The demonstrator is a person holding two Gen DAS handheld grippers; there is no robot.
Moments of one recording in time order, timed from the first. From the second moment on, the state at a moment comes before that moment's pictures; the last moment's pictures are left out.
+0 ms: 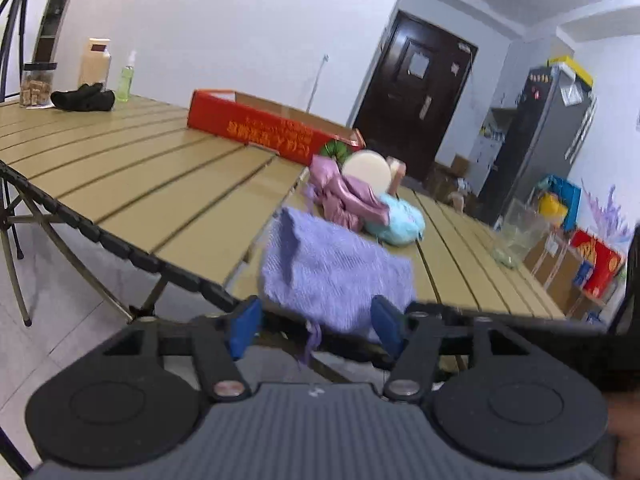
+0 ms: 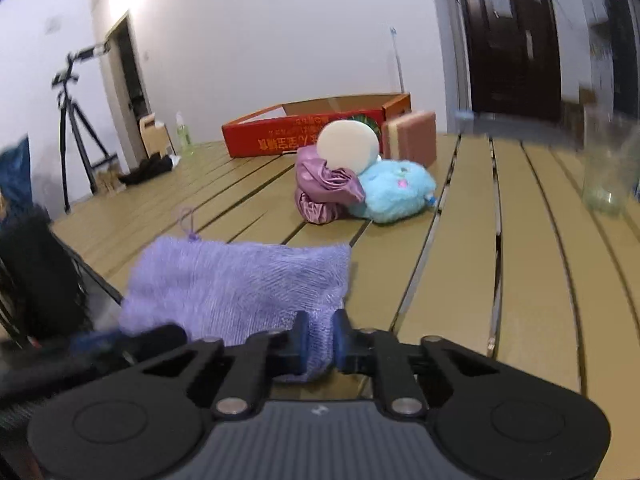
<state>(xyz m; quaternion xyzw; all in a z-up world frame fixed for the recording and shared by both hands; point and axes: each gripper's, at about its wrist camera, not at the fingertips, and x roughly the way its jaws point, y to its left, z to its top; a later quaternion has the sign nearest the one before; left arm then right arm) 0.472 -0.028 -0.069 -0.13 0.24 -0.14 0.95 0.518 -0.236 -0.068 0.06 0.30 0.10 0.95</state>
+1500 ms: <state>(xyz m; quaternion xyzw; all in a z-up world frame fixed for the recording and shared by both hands) 0.458 -0.031 -0.151 0.03 0.40 -0.14 0.91 0.495 -0.158 -0.153 -0.09 0.49 0.20 0.84</state>
